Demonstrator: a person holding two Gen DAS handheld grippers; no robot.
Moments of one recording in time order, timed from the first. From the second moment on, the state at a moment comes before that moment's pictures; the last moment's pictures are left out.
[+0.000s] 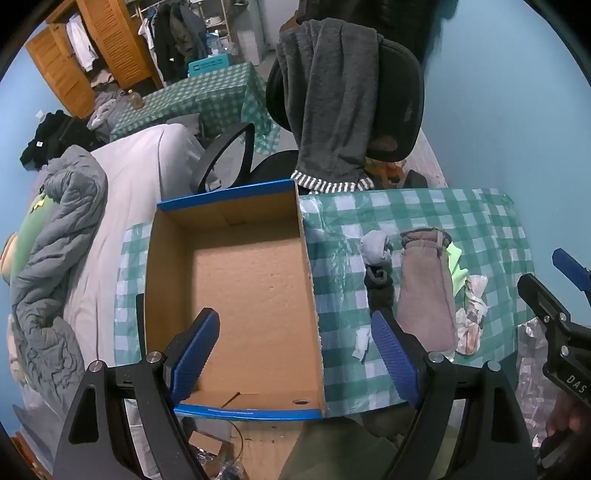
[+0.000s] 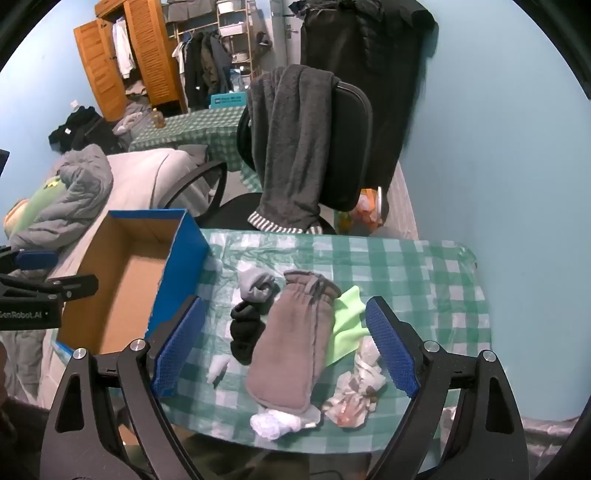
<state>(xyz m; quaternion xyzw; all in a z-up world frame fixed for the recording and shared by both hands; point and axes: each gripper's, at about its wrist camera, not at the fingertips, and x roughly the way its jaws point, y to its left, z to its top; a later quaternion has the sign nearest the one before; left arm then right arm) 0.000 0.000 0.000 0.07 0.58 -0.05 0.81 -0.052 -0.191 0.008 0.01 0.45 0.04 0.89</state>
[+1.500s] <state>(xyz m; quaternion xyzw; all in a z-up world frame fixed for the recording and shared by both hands) -0.004 -0.004 -0.001 0.06 0.58 -0.05 0.81 -0.047 -0.202 0.007 0.02 0.46 0.05 0.89</state>
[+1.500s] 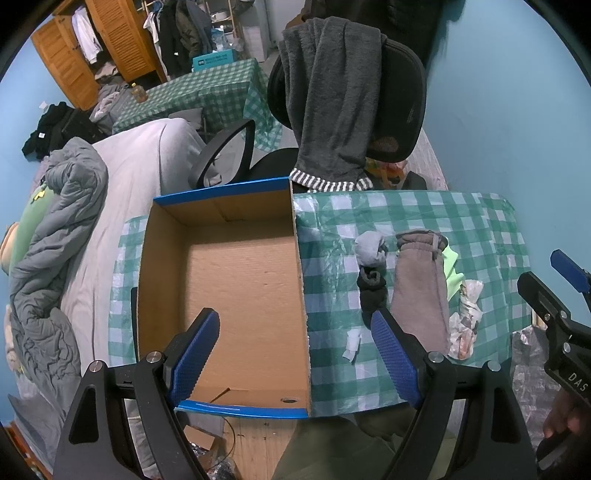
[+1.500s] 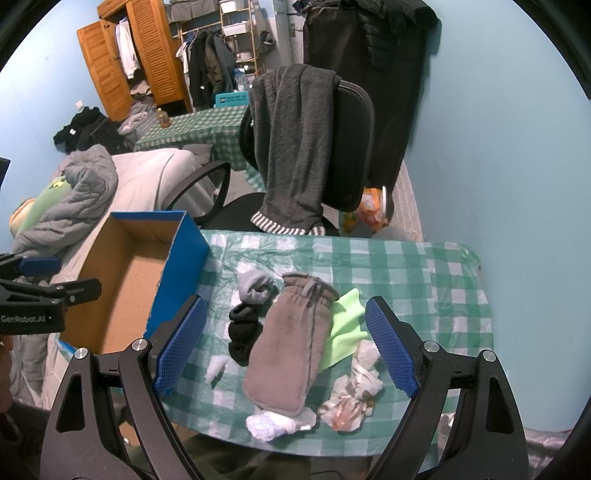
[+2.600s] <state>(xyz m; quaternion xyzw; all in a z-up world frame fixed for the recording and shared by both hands) -0.006 -0.011 -0.005 0.06 0.58 -0.05 0.81 -0.049 -0.212 0.009 0.02 0.46 0.05 0.89</state>
